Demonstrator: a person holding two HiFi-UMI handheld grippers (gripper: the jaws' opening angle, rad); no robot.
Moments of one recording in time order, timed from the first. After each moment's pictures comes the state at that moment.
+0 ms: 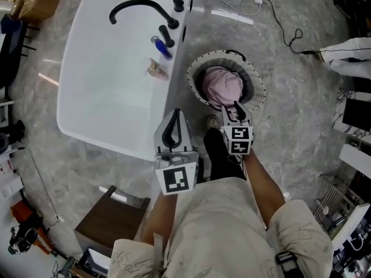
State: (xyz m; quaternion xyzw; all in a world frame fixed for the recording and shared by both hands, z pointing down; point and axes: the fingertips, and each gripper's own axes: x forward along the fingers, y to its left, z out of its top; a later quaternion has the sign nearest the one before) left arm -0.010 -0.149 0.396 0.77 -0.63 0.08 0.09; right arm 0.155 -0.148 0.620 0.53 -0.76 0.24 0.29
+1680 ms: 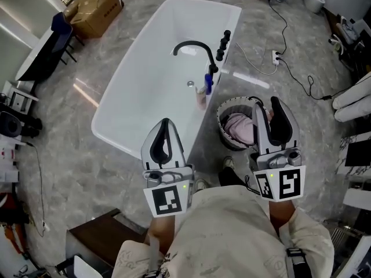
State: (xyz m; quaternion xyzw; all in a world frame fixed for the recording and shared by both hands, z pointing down) left arm -0.145 -0.046 0.153 0.72 -0.69 -0.04 -0.07; right arm 0.053 -0.097 0.132 0.51 -0.86 -0.05 -0.08
